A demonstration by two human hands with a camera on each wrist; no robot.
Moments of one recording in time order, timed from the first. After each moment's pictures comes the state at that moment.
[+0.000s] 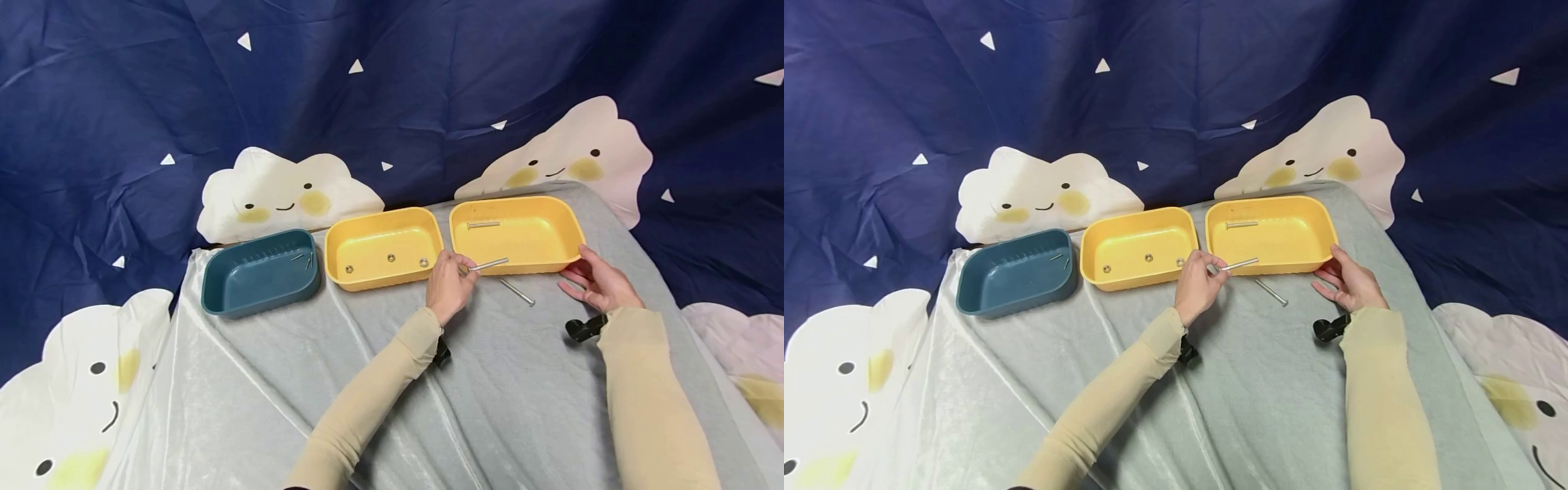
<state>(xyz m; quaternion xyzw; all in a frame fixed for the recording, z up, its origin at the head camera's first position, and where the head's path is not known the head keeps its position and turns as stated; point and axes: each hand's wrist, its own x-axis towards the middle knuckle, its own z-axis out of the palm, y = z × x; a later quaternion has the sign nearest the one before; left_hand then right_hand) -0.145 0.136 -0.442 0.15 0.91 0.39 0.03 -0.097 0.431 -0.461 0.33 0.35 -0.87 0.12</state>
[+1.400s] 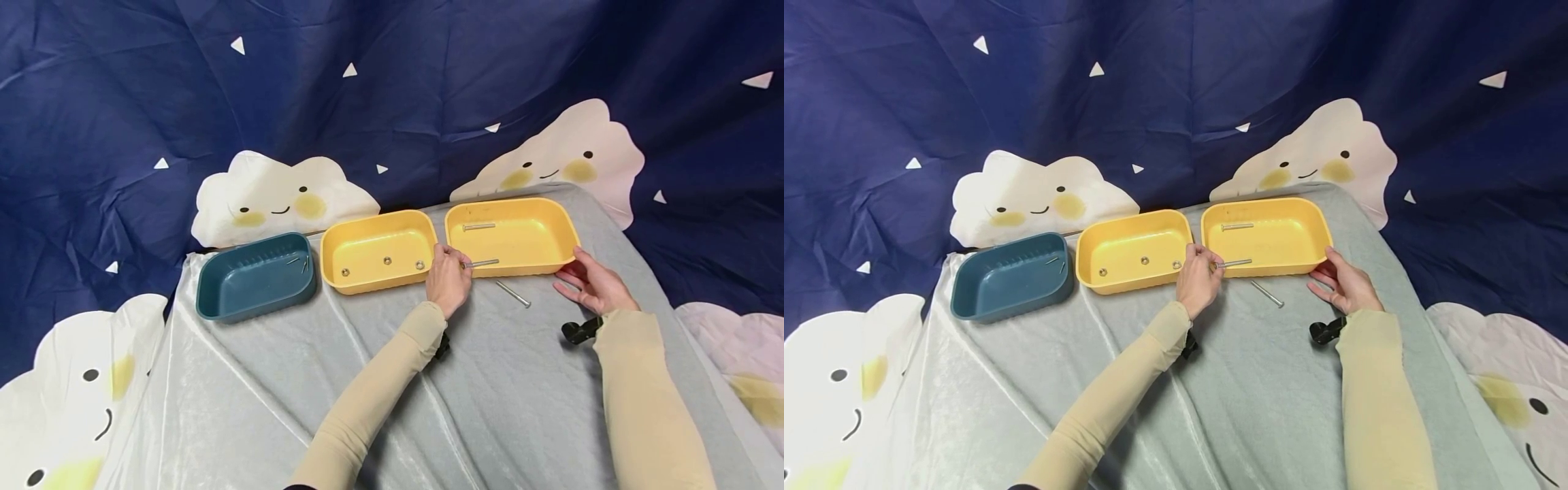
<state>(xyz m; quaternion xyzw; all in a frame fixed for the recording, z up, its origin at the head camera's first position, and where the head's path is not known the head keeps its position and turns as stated) -0.158 0.152 -0.449 0.15 0.94 0.31 0.01 -0.092 0.432 -0.462 0.31 0.35 -0.88 0.11</state>
